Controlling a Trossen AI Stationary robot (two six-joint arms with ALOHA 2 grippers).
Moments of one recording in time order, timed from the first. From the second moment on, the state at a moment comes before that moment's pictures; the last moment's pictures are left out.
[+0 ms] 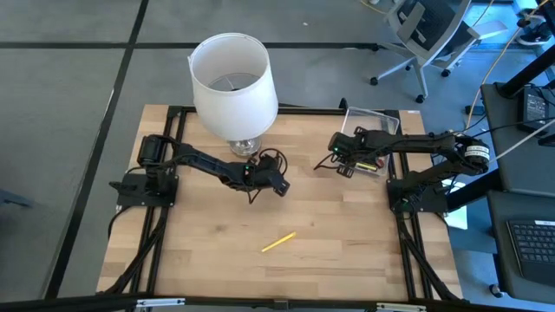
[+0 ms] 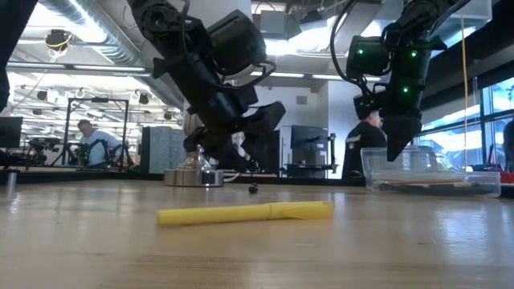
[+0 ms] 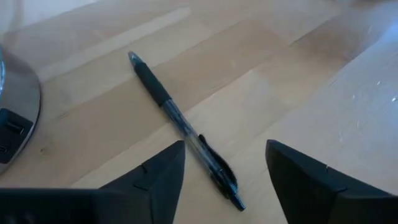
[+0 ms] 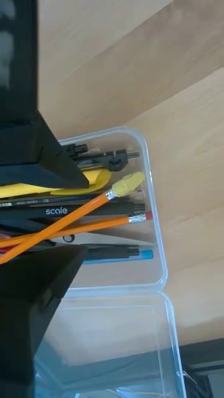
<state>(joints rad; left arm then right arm) -0.01 1.88 1.04 -0.08 -0.53 -0.82 -0.34 1.38 0.81 -0.80 0.39 0.05</state>
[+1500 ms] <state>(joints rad) 0.04 1.96 1.04 -0.08 -0.37 -0.65 -0.24 1.37 0.81 -0.68 0.42 0.11</state>
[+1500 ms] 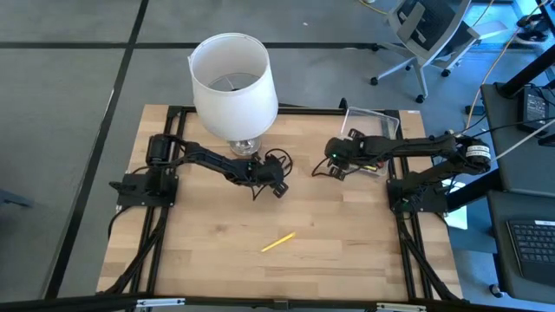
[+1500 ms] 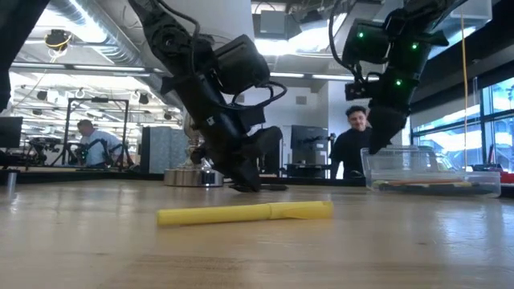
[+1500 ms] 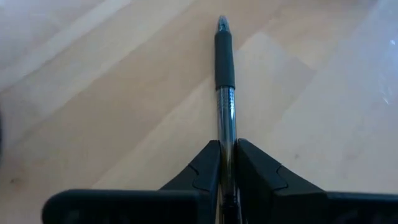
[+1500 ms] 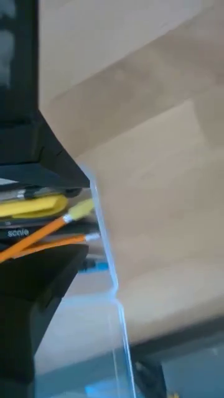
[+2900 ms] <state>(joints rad) -0.32 1.48 0.70 0.60 -0.49 -0.03 0.05 1.37 0.58 0.67 -0.18 -0.16</state>
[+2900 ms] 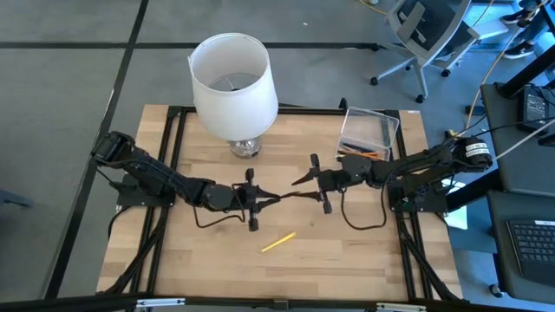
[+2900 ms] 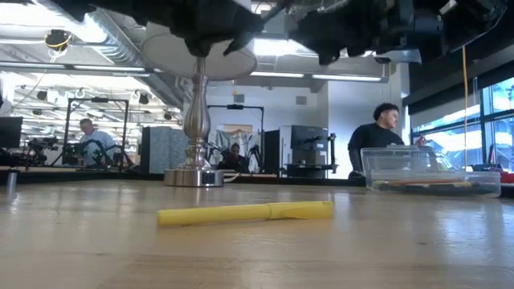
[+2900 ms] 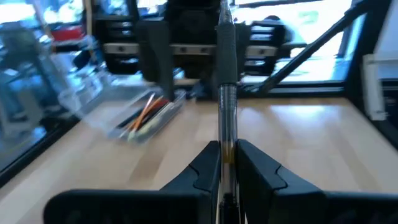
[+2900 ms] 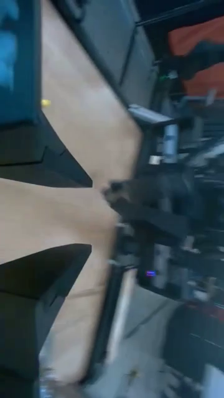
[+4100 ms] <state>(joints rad) -0.31 1.48 0.70 0.63 -0.45 -0.03 0.11 1.46 0.65 0.87 -0.25 -0.16</state>
